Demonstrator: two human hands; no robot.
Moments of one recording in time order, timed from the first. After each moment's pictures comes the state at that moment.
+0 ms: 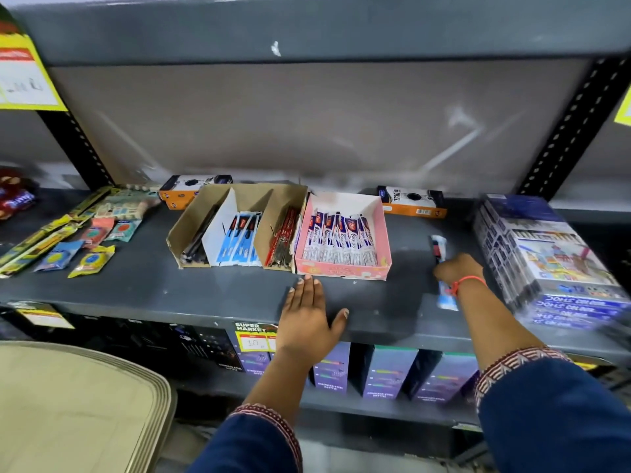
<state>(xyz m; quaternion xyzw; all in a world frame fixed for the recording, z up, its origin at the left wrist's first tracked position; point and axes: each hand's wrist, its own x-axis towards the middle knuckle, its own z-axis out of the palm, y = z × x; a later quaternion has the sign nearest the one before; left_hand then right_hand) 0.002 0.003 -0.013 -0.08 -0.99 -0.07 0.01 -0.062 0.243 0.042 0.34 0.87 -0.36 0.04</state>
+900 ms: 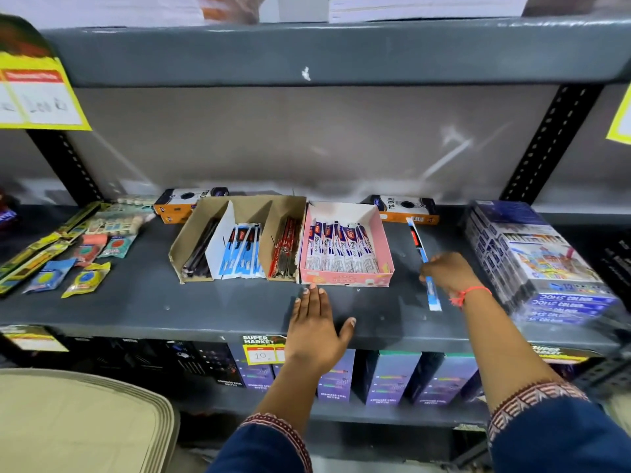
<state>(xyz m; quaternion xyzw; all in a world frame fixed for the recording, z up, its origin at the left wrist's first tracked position) 0.001 -0.004 -0.009 -0.10 -0.99 -0.09 -0.03 -0.045 0.221 0.065 0.25 0.85 -0.46 0.01</state>
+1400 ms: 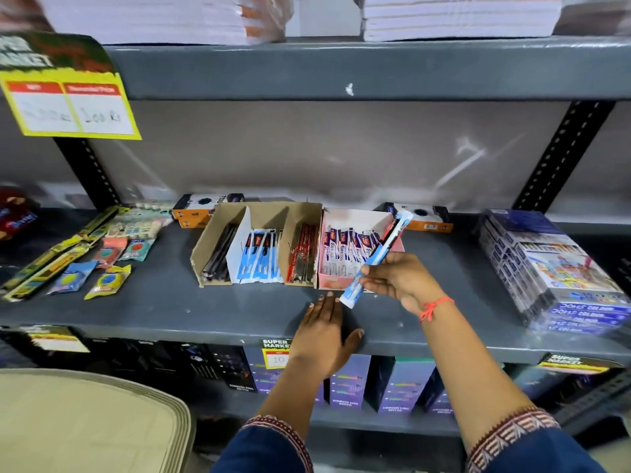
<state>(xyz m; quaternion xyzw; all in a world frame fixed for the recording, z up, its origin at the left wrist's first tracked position) -0.003 -0.031 -0.011 -0.19 -0.97 -0.13 0.01 -0.029 0.116 0.093 0.12 0.65 -0.75 0.11</state>
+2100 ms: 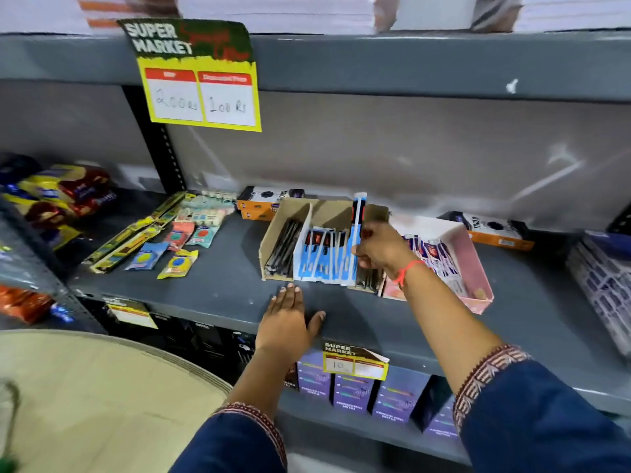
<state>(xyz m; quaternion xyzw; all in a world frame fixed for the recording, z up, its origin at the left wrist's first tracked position) -0.021 -0.169 -0.003 0.00 -1.00 -0.08 -0.01 -0.093 -0.012 0.114 0.02 0.83 -0.54 0.11</state>
